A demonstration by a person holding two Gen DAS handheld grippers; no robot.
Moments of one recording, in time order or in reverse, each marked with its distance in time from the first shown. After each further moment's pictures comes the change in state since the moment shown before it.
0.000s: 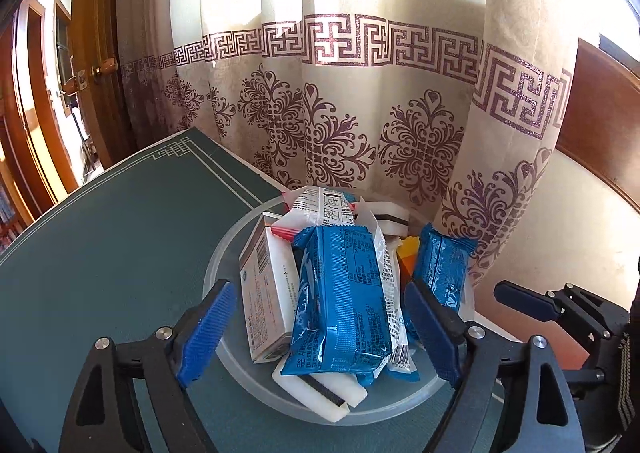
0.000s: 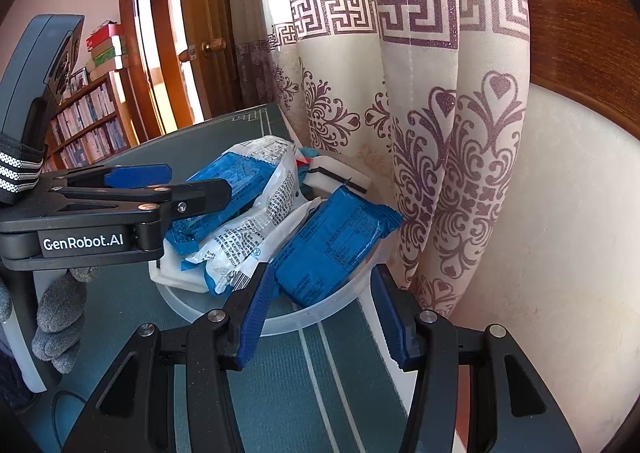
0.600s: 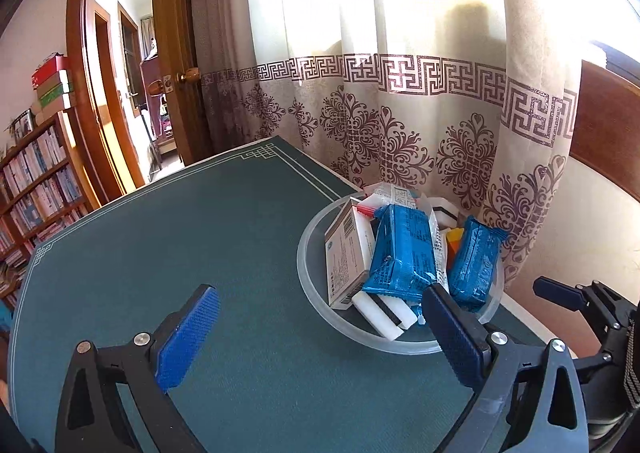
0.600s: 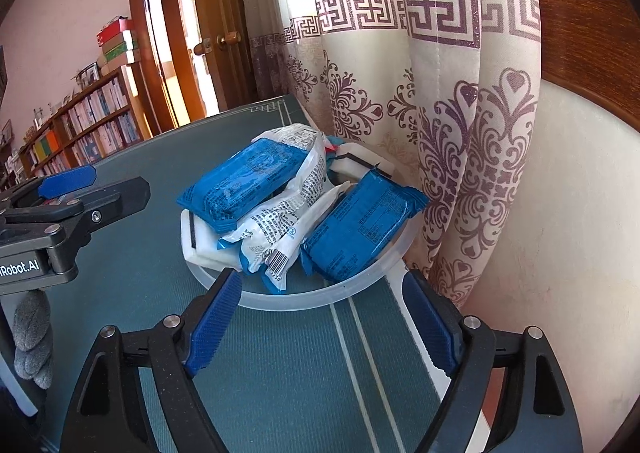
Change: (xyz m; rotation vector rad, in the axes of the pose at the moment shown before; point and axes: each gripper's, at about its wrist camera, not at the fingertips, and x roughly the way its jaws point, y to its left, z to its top) left arm -0.066 0.008 -0.036 -0.084 -0.075 0.246; right arm -0.013 0.021 -0.011 -0.020 0.020 0.046
